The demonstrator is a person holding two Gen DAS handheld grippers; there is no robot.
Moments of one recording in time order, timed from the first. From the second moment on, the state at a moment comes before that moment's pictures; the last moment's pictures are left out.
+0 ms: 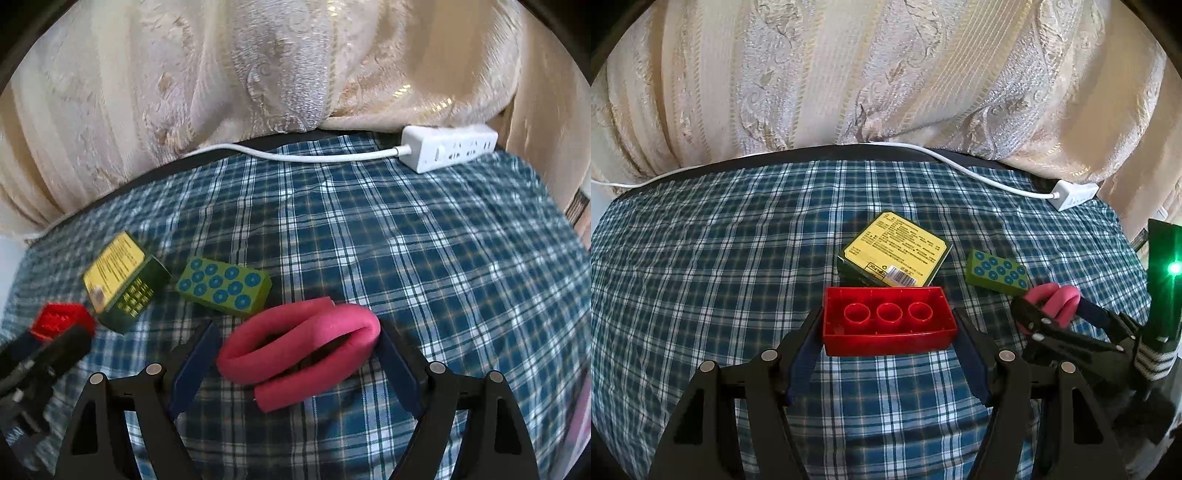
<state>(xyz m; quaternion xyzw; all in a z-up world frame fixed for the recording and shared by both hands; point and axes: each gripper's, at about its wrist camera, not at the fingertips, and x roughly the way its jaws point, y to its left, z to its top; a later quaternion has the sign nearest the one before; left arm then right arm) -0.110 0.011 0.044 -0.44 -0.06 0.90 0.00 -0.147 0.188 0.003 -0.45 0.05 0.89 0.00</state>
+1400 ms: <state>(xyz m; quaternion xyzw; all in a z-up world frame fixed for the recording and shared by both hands) -0.086 0.060 0.058 -0.42 -0.02 0.90 0.08 -0.011 0.251 0.052 -0.39 0.10 0.91 0.02</state>
